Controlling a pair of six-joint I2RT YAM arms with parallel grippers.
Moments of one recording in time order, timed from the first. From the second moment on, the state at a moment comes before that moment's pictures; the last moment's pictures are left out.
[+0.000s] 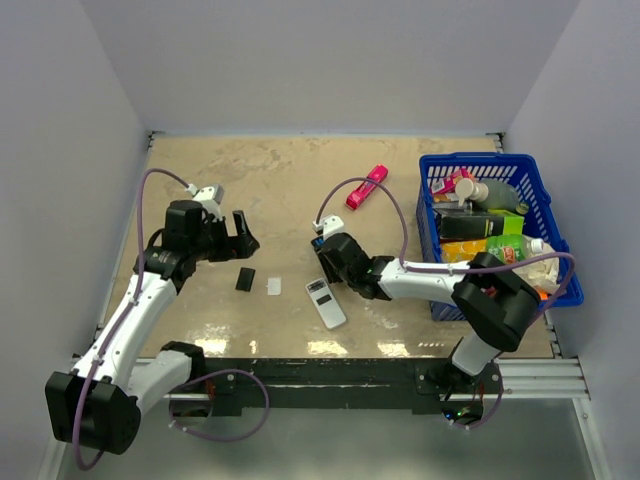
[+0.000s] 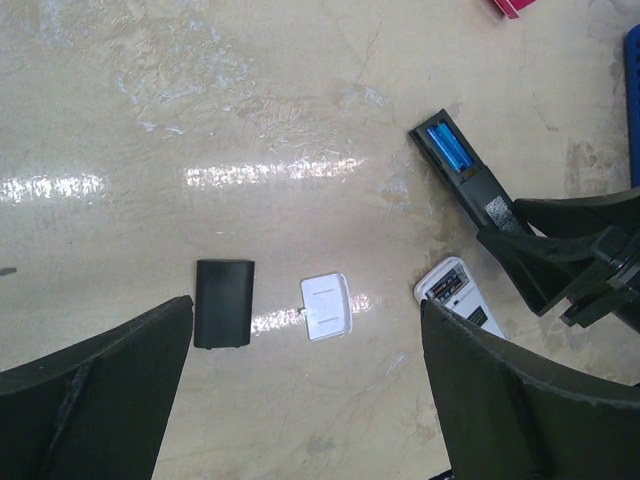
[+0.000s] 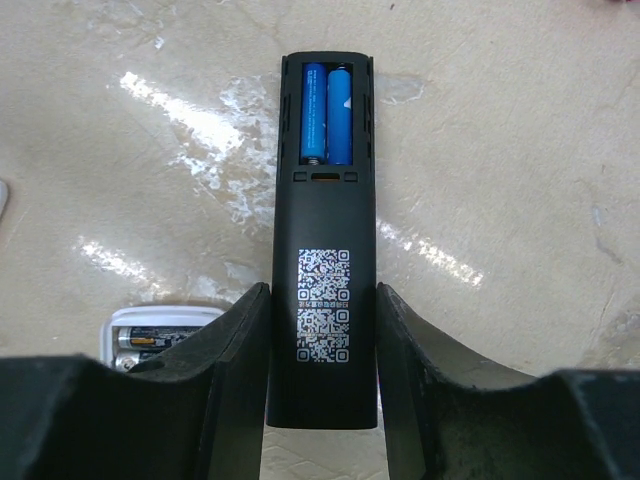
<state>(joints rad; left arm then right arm) -0.19 0.98 0.79 -0.50 0.20 -0.34 0.92 1.64 0.85 0.04 0.39 0.24</state>
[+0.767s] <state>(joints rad) -0.19 0.98 0.79 -0.51 0.15 -0.34 0.90 1.64 0.82 0.03 0.40 0.25</state>
